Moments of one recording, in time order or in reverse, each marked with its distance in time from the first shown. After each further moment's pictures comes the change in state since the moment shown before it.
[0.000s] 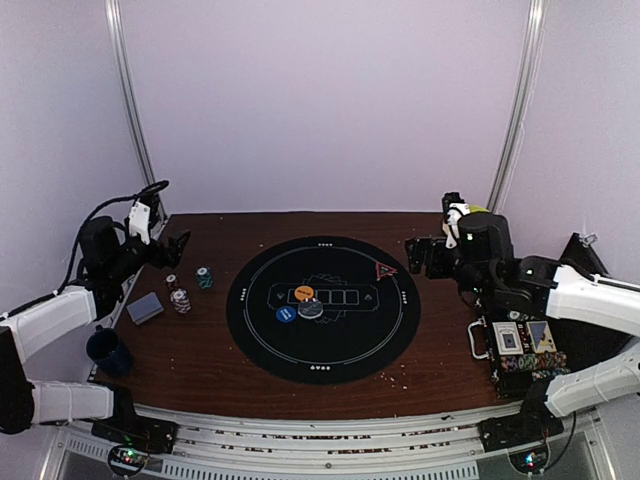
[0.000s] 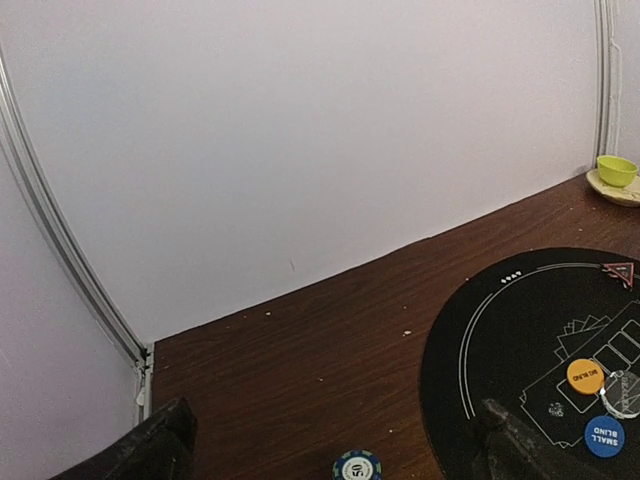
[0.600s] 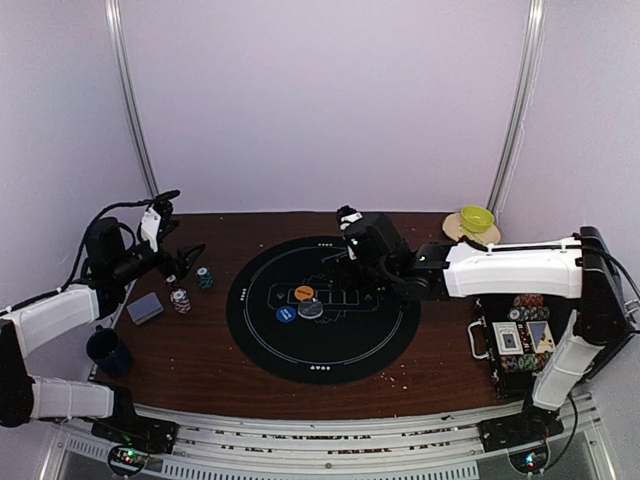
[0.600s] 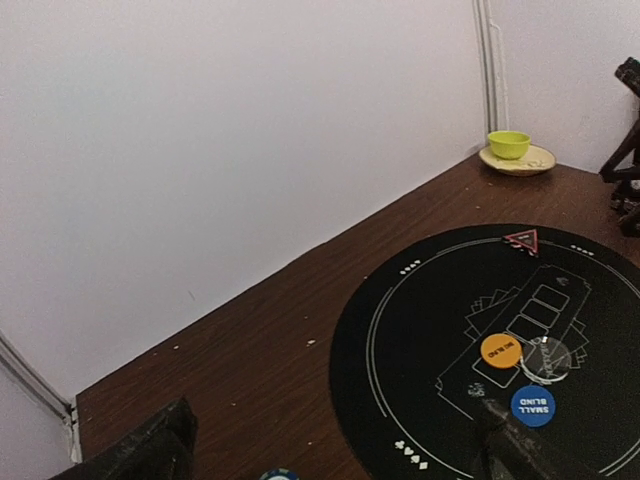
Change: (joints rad) left arm -0.012 0.034 0.000 -0.003 0.246 0.075; right arm 0.198 0.576 0.423 -0.043 0.014 -0.110
